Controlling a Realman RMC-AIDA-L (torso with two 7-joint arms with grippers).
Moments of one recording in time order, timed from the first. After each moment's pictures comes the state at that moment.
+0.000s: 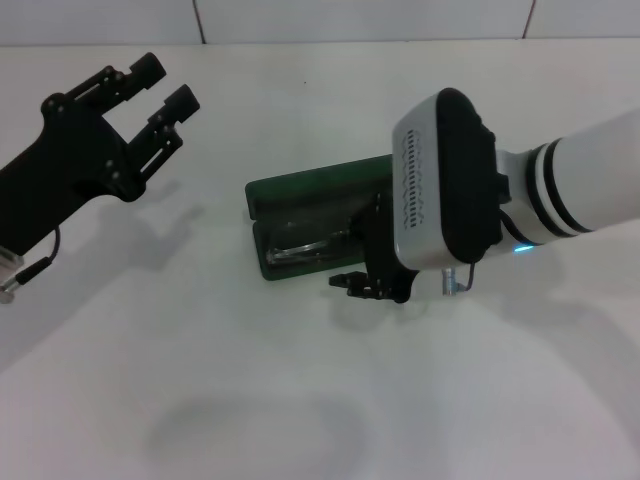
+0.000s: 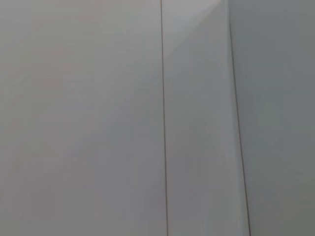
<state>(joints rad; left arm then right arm) -0.36 -2.07 0.82 0.41 1.25 1.68 -0.79 0.59 2.03 -1.88 -1.30 -2.18 -1.00 1.93</state>
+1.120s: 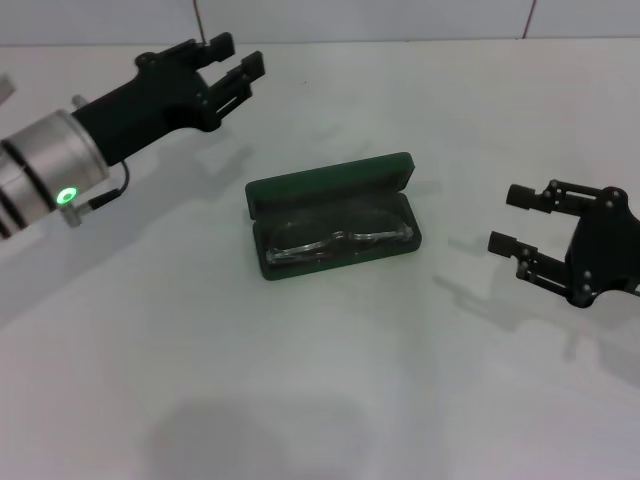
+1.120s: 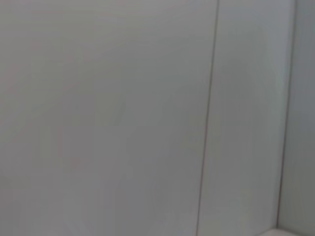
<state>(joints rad) -0.57 -2.08 0.83 0.41 1.38 1.27 -1.02 0.39 2.02 -0.90 -0.44 -1.53 -1.62 0.74</state>
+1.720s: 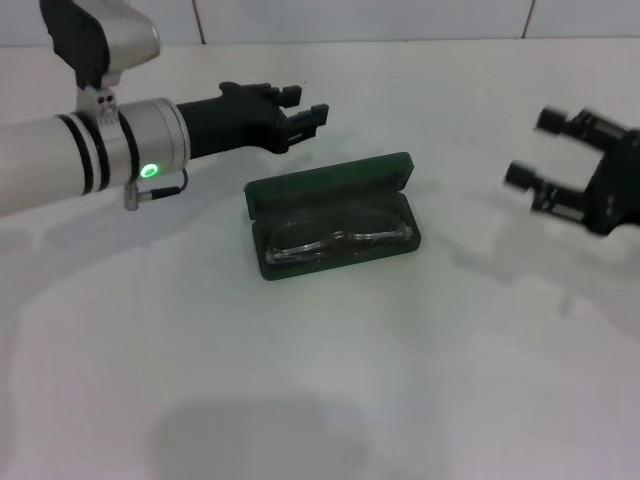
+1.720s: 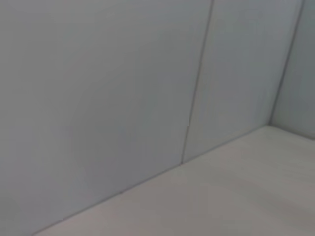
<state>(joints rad) -0.74 -2.09 0.97 0.41 1.63 0.97 -1.31 0.44 2.01 -0.82 -0.43 -1.46 -1.60 0.90</state>
